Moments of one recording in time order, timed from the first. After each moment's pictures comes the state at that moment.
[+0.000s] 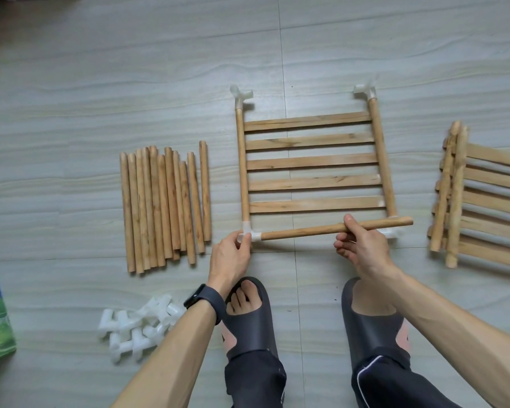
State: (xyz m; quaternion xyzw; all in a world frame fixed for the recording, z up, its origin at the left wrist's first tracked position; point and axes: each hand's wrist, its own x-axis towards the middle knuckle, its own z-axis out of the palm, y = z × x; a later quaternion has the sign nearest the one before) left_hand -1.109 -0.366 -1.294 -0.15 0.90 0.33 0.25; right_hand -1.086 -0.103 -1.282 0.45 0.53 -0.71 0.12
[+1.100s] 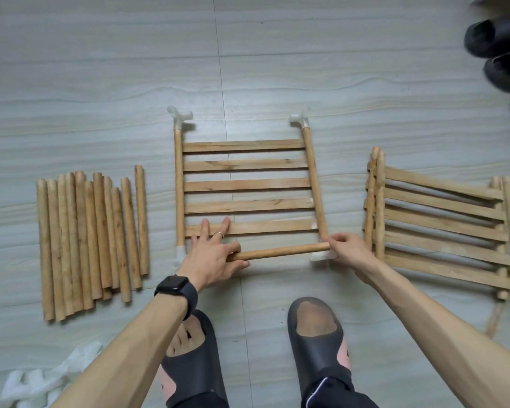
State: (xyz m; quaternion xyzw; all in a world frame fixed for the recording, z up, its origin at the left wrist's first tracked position) left_hand -1.166 -0.301 -1.303 0.23 0.90 0.05 0.37; right_hand -1.102 0.010 -1.305 0.39 0.76 -0.45 0.24
